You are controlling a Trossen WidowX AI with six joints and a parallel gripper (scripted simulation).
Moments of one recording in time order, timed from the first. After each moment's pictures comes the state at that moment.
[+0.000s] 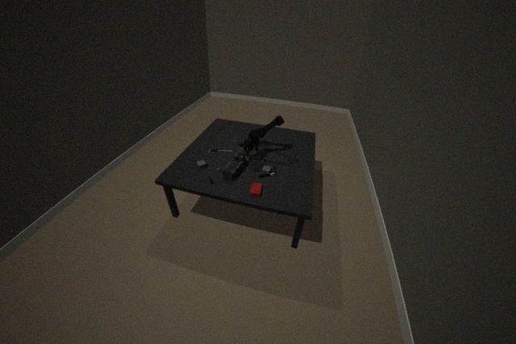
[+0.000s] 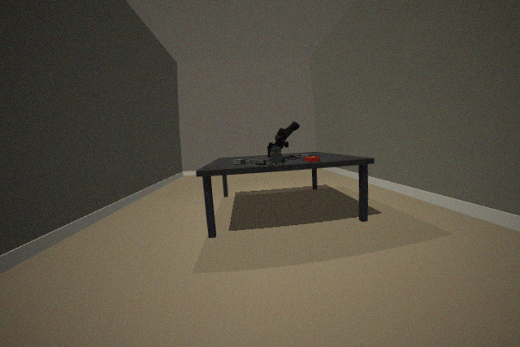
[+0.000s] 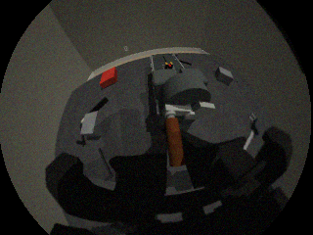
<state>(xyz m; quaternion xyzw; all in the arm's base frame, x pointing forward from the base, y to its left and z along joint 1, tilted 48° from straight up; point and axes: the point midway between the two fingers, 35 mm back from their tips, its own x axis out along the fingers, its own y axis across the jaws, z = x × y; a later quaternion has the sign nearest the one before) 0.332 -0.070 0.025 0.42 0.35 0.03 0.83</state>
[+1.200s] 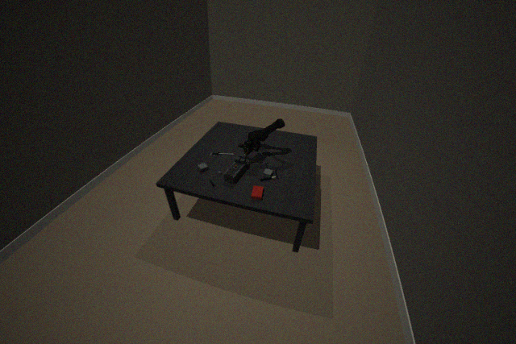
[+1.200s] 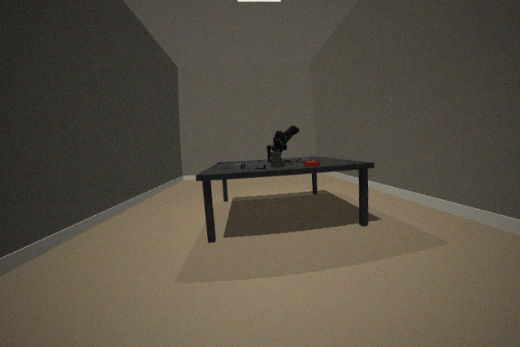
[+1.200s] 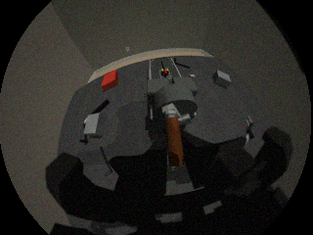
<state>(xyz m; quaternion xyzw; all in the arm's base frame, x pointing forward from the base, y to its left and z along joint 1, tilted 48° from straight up) 0.326 -0.093 0.025 0.42 0.35 0.04 0.84</state>
